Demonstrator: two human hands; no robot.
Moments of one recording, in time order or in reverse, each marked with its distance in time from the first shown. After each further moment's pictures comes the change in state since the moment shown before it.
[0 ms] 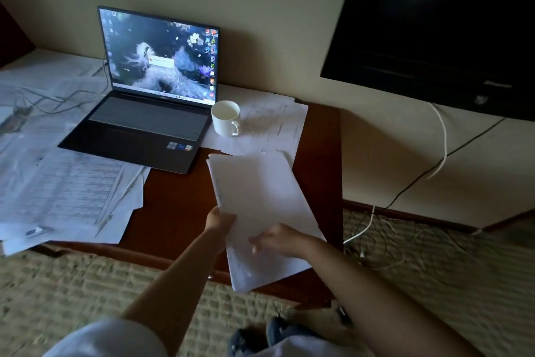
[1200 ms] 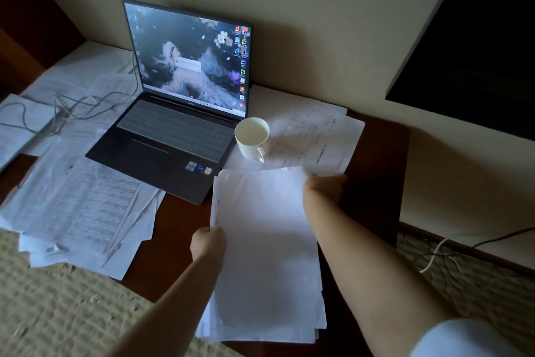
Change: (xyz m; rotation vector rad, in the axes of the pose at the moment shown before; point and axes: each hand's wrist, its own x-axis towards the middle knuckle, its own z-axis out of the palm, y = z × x) left_hand 0.064 0.051 -0.004 0.118 0.574 -0.191; right_hand 0.183 -0.064 -0.145 0.557 0.846 0.511
